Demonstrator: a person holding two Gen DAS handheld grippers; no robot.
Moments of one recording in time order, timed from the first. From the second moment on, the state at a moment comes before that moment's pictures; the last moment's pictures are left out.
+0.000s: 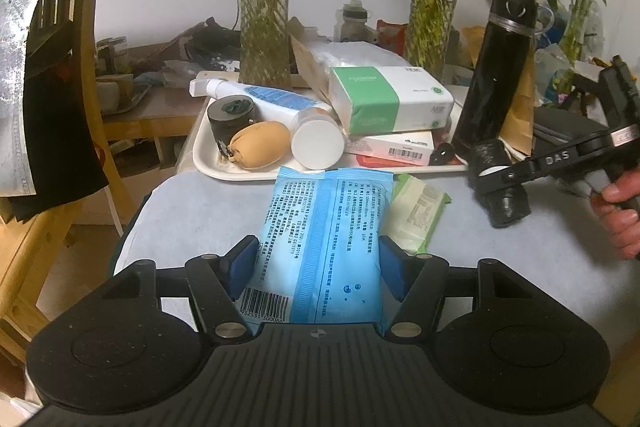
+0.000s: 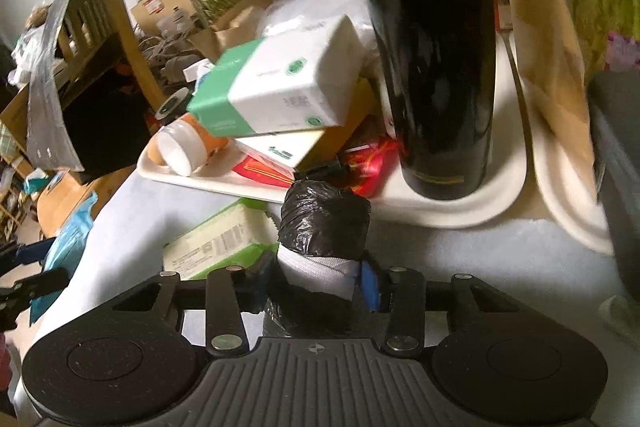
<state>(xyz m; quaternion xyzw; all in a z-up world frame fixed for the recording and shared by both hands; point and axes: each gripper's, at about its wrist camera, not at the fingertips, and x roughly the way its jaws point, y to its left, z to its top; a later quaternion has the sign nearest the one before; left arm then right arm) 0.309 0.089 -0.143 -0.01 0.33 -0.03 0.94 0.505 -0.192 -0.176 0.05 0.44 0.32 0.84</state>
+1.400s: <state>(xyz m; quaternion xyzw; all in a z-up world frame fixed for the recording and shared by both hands) 0.220 0.026 0.006 0.12 0.28 -0.02 0.95 0.313 -0.270 0.021 -0.04 0.36 0.23 0.90</state>
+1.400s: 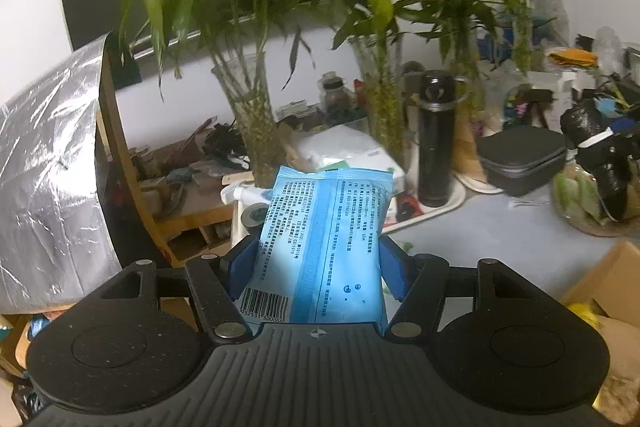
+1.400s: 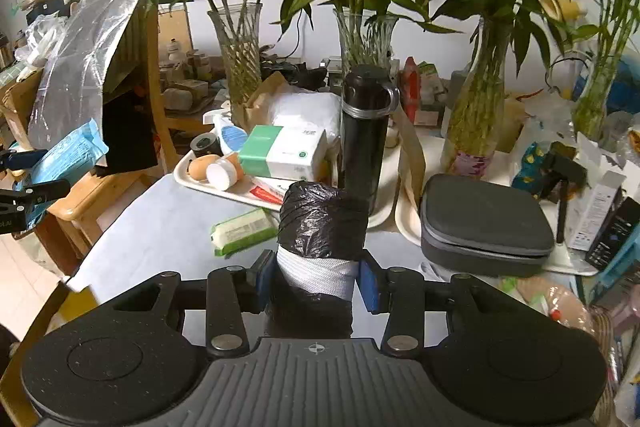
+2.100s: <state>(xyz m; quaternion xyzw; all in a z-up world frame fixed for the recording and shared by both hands) 0.152 -0.019 0.036 0.14 0.27 -0.11 0.95 0.233 -0.272 0.040 -0.03 0.37 0.26 0.89</state>
